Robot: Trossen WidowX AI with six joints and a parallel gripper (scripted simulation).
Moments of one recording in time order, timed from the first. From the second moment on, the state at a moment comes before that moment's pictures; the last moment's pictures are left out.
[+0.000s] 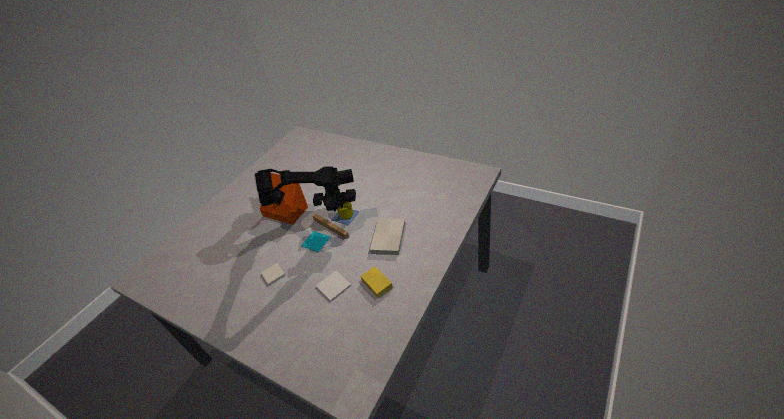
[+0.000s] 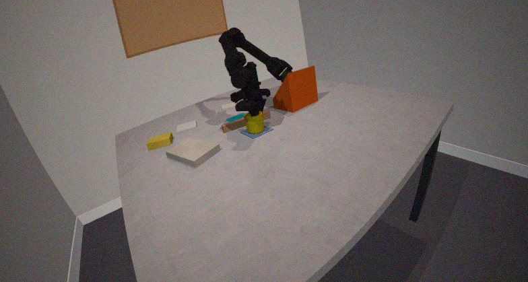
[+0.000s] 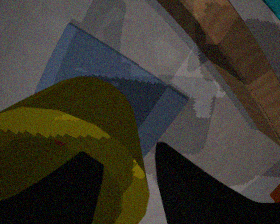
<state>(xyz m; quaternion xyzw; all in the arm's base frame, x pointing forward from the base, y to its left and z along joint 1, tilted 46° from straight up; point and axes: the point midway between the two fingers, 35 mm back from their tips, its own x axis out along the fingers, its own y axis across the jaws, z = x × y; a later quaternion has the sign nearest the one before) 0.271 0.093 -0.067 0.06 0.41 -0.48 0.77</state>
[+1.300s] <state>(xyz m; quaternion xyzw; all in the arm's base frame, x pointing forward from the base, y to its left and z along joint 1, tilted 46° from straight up) 0.261 0.133 -0.030 0.06 0.41 -0.47 0.77</state>
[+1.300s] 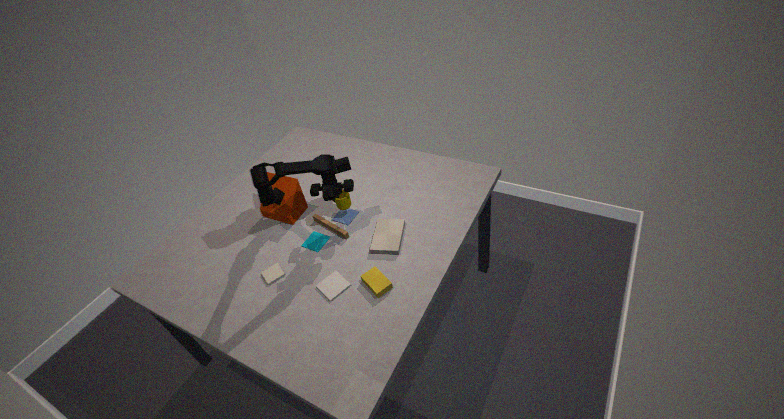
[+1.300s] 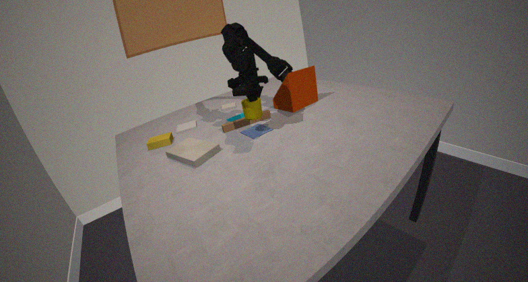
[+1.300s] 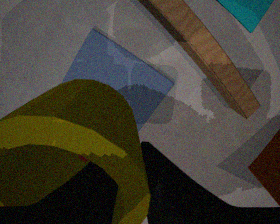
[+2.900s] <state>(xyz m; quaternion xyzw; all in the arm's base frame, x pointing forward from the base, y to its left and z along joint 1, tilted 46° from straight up) 0.259 0.093 0.014 0.06 0.41 -0.48 0.77</state>
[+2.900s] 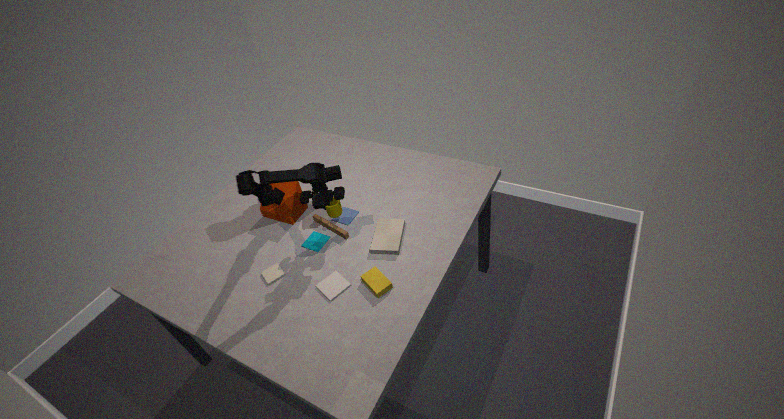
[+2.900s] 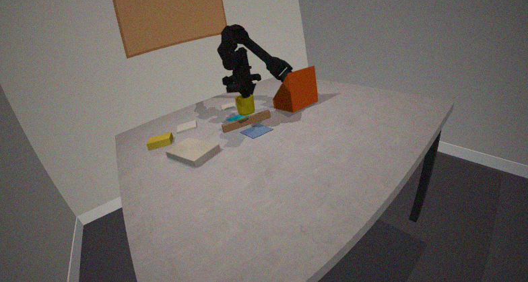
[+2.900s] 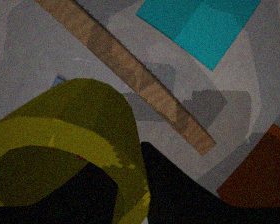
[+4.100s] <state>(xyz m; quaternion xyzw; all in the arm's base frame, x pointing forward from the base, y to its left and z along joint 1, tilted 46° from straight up) 0.254 0.042 0.067 0.06 0.41 -0.48 0.77</state>
